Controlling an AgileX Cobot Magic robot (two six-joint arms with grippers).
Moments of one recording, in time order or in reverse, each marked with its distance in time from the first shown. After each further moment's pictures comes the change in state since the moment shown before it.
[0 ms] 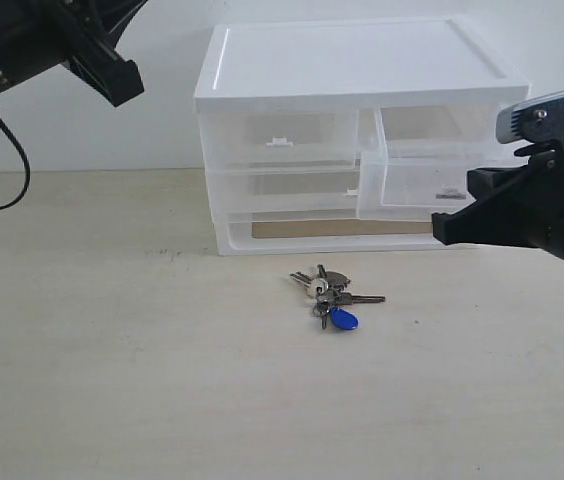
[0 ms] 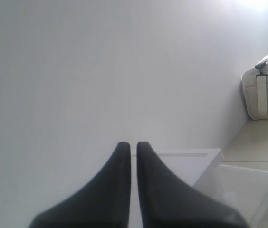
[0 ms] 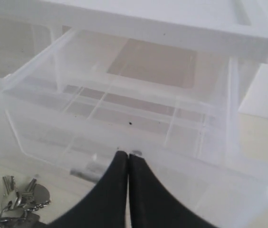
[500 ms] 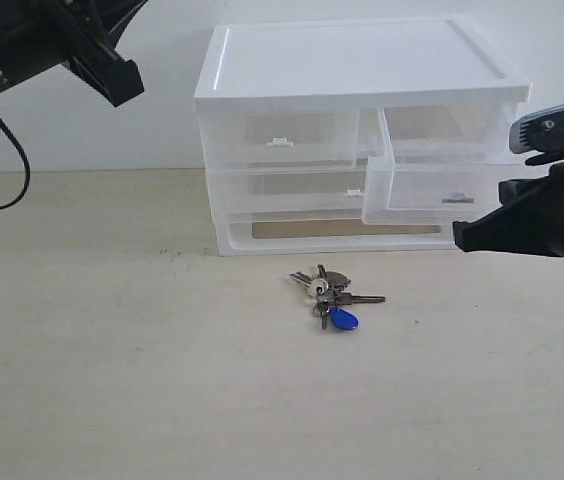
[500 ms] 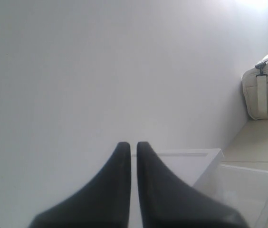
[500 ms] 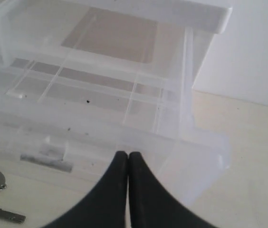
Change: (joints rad) left arm 0.000 0.000 0.000 0.000 0.000 0.000; right arm 0.000 -0.004 0.006 0.254 0.015 -0.243
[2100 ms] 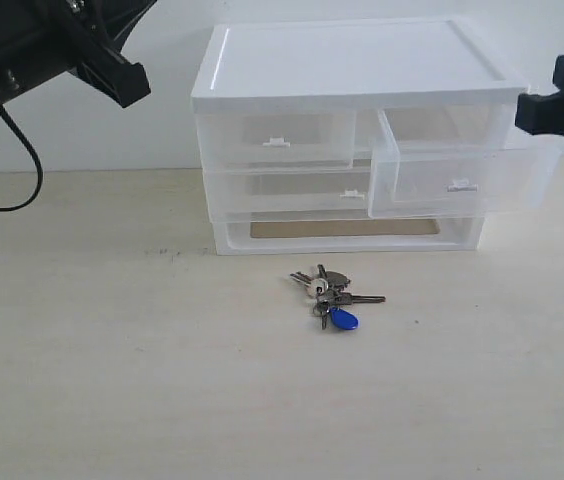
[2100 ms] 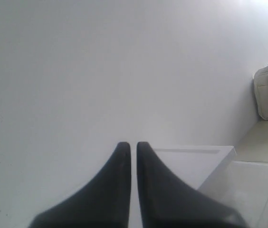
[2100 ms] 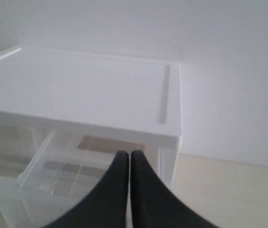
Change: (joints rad) left arm 0.000 0.040 0.000 -0.058 -0.003 0.031; right arm -0.073 -0.332 -0.095 -0.209 0.262 0.206
